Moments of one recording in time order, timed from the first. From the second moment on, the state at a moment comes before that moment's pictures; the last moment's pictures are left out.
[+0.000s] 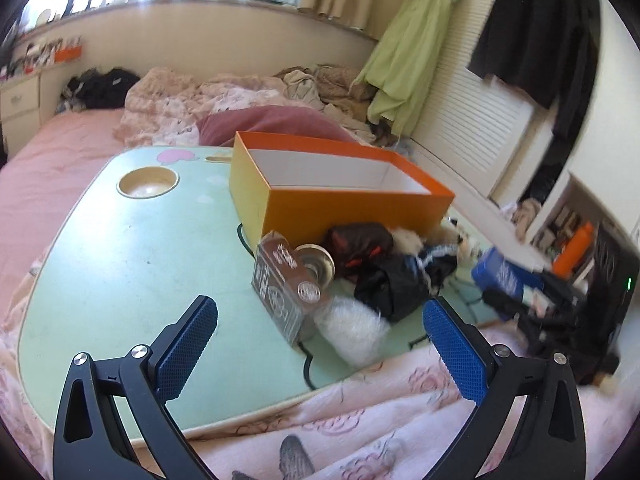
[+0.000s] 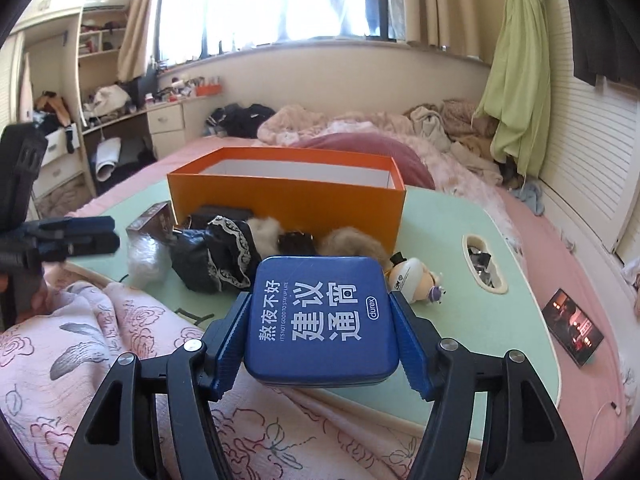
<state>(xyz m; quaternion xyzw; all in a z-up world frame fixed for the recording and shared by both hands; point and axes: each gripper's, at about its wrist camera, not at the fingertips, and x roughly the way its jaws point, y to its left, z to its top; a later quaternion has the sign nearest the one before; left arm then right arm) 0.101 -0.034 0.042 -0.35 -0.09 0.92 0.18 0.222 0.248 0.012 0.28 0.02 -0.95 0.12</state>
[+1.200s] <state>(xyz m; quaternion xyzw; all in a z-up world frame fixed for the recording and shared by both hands) 0.033 -0.043 0.092 -0.33 -0.15 0.92 0.16 0.176 0.255 0.085 0.21 -0.05 -0.97 0.12</state>
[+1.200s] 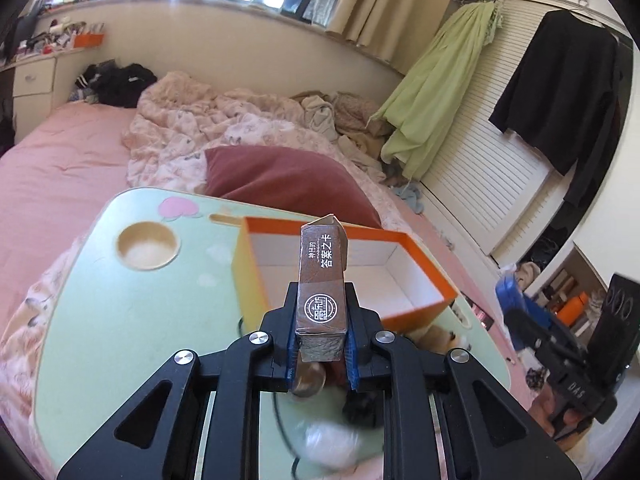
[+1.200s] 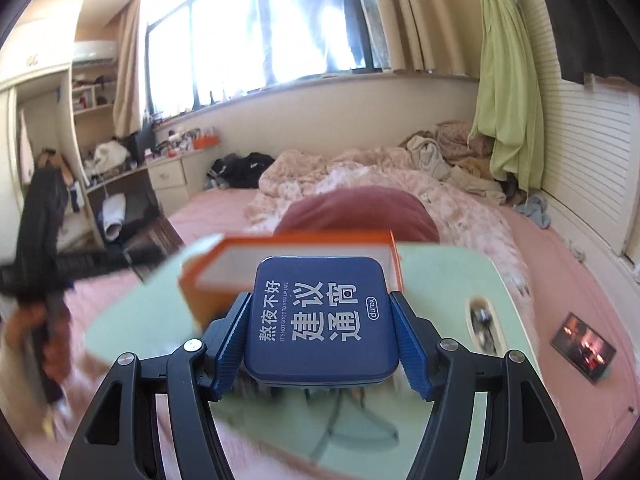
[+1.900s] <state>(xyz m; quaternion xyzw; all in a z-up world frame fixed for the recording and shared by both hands) 0.065 -0.046 0.083 -0.29 -0.13 0.94 0.14 0.133 0.204 0.058 0.29 0.03 -0.96 0.07</state>
